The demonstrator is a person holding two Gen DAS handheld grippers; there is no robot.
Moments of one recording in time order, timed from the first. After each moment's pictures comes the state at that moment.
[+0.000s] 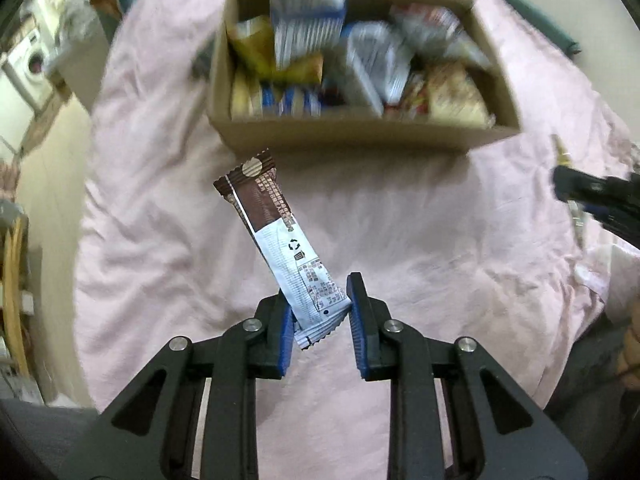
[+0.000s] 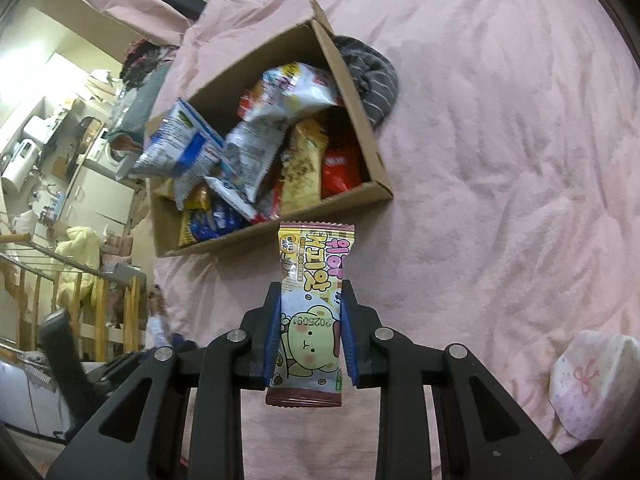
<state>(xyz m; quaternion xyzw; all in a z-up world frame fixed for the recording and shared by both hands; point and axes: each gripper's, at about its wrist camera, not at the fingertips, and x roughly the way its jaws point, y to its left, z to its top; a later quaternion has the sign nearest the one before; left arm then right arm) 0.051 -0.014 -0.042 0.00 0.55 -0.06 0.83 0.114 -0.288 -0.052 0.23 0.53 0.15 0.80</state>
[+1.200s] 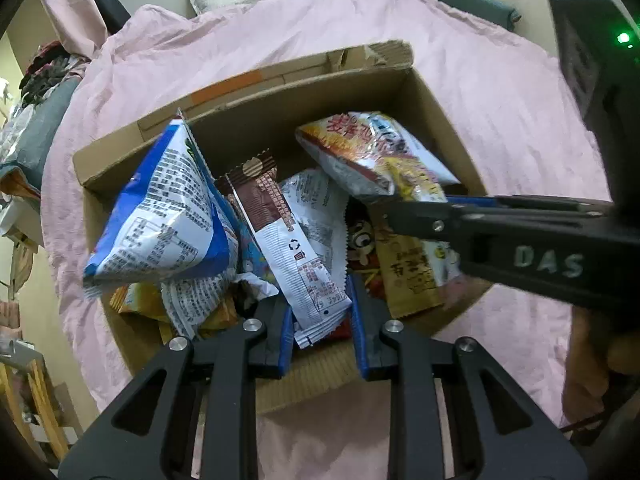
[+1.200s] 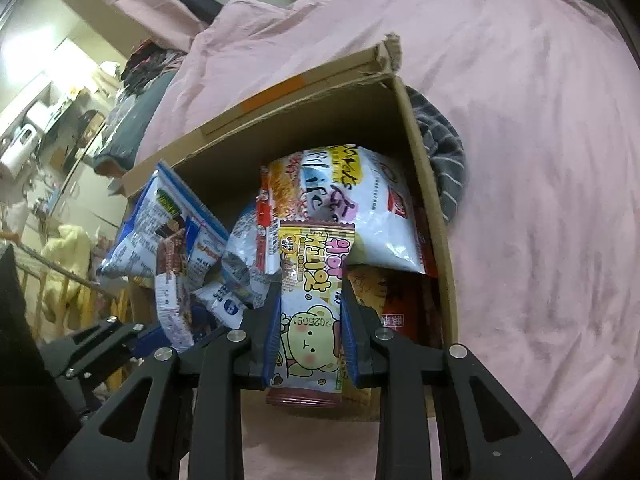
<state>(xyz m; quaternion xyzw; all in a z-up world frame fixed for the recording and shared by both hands) 0.214 -0.117 -0.028 0.12 0.50 -0.16 0.84 0.249 -0.245 -0.061 0.20 0.51 0.15 0.82</state>
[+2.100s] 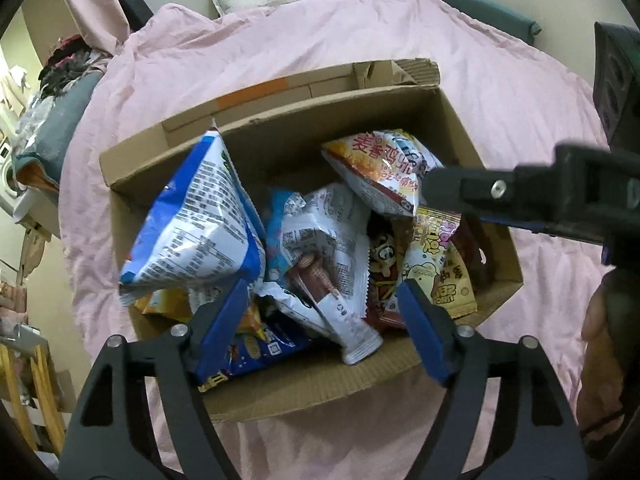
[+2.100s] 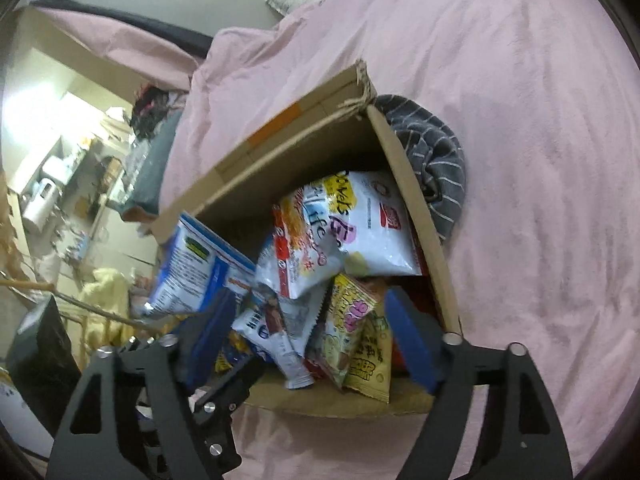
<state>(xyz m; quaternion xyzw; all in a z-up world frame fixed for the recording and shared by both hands) 0.210 -0.110 -0.012 0.12 0.49 -0.12 0.86 0.247 -0.279 -0.047 0.30 0.48 0.16 0.81</state>
